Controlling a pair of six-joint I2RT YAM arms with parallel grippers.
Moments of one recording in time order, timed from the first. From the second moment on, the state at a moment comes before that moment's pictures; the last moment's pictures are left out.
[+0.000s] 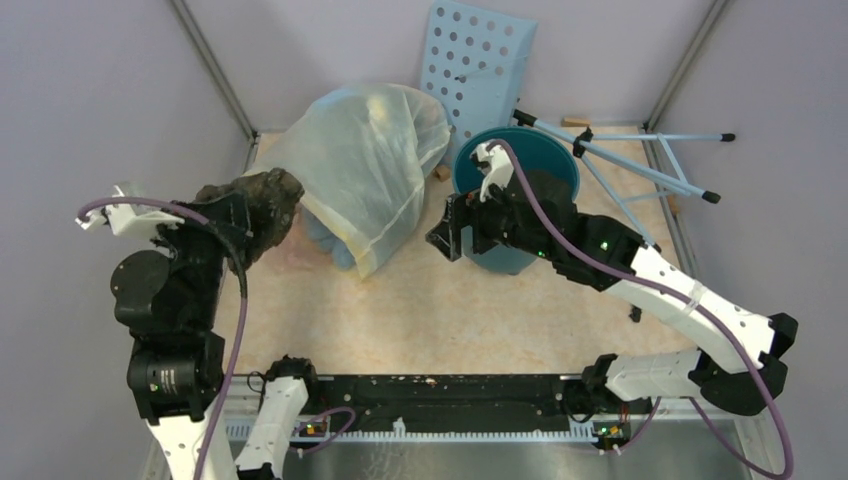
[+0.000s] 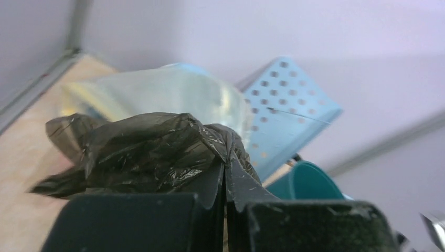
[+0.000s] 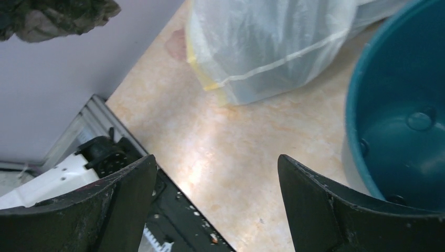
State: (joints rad) left arm 0.08 0.65 1.44 -0.76 -0.06 -0.65; right arm 1.01 1.19 1.41 -0.59 0.14 0.42
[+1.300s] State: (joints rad) left arm -0.10 0.88 1.19 -0.17 0.92 -1.02; right arm 1.01 1.36 1.56 -0.44 -0.03 0.10
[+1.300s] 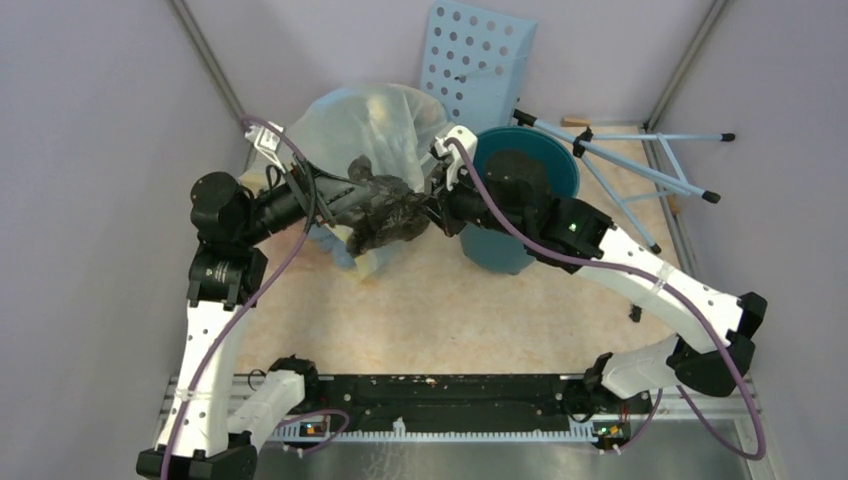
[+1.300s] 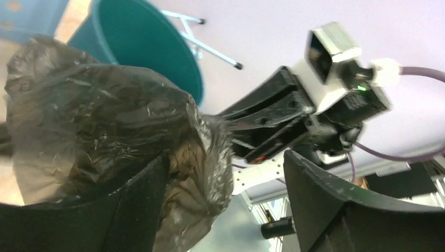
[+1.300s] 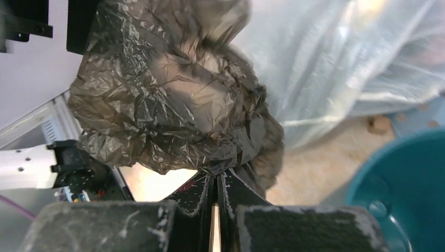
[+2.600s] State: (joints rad) left arm -0.12 0.96 0.72 -0.40 0.16 -0.92; right arm 1.01 1.06 1.51 -0.46 0.49 0.13
